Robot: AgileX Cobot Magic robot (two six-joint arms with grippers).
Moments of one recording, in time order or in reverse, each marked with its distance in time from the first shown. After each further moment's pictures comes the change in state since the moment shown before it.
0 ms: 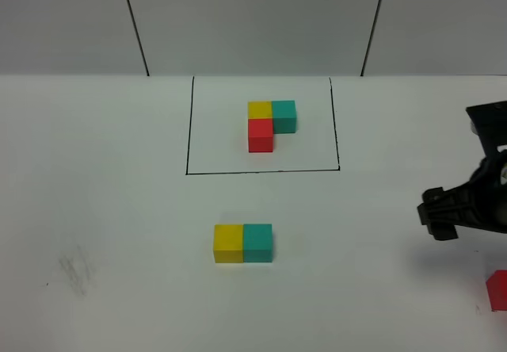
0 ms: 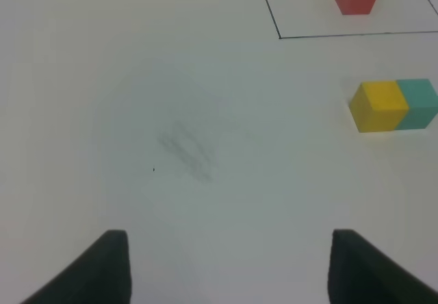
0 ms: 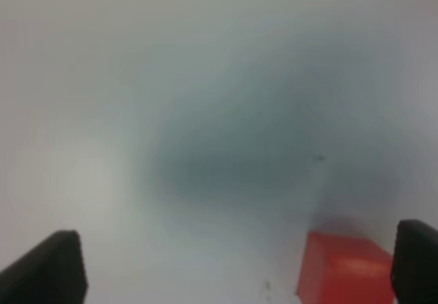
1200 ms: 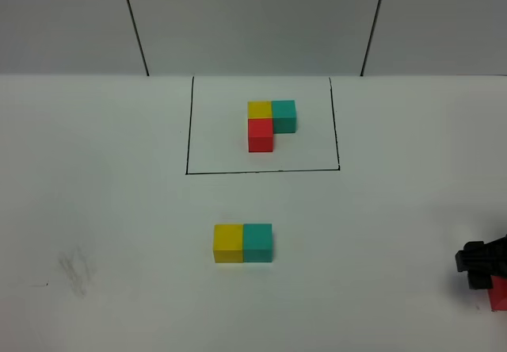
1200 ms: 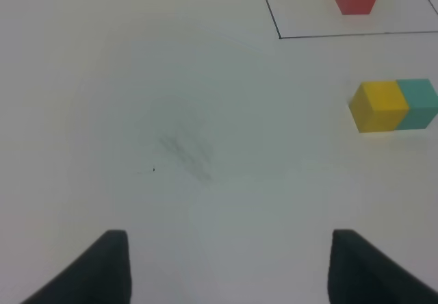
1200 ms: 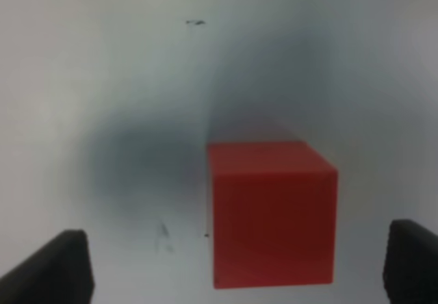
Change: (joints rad) left arm 0.000 0.000 0.000 0.000 0.001 0.000; right arm -0.189 0.114 0.191 -0.021 -0.128 0.020
